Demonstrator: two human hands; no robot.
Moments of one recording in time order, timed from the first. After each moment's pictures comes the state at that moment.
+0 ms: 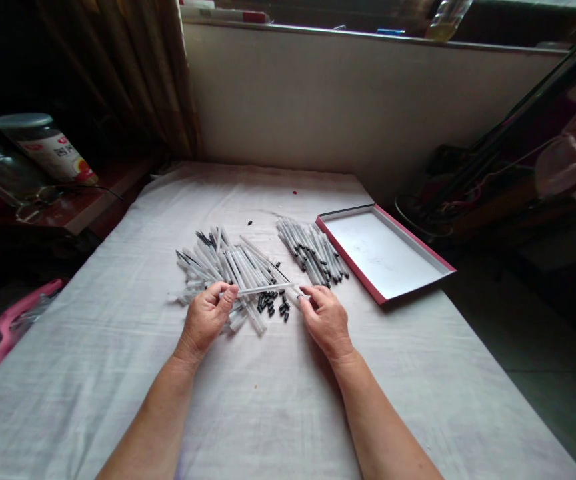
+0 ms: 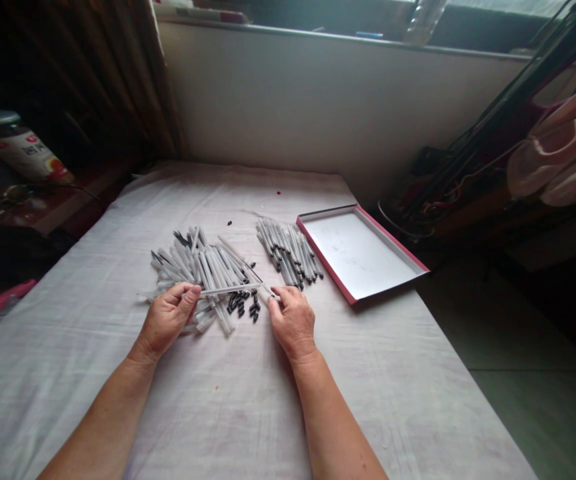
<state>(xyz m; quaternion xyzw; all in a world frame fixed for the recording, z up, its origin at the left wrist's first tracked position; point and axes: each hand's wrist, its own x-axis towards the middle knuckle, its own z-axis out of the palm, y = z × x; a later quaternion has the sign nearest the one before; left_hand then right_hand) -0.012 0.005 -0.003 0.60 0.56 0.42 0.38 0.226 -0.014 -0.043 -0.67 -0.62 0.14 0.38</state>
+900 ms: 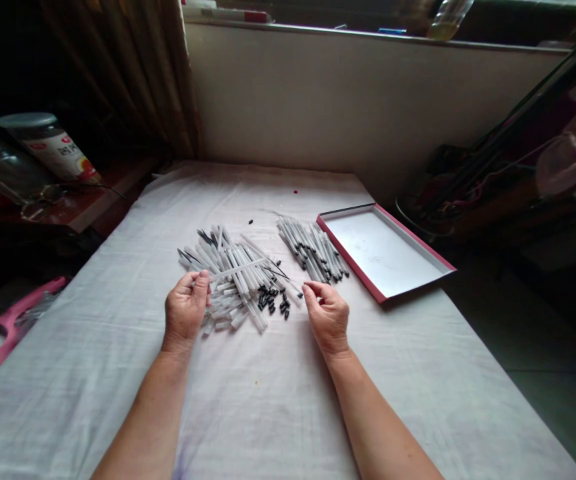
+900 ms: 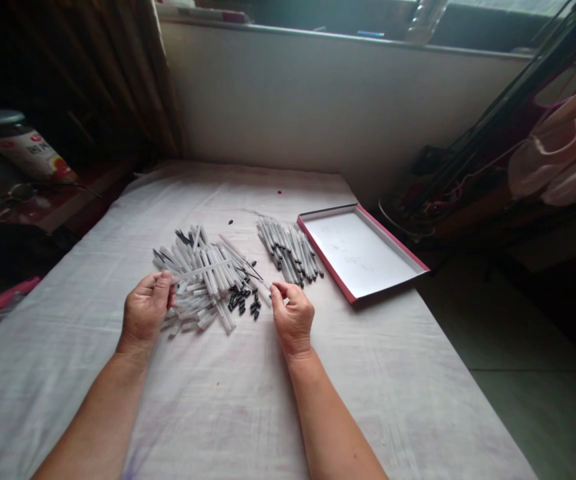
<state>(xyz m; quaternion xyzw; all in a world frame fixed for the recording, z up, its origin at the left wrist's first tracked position) -0.034 0.016 -0.008 0.51 0.60 0.54 0.30 0.216 -0.011 -0.039 -0.64 -0.51 0.17 0.56</state>
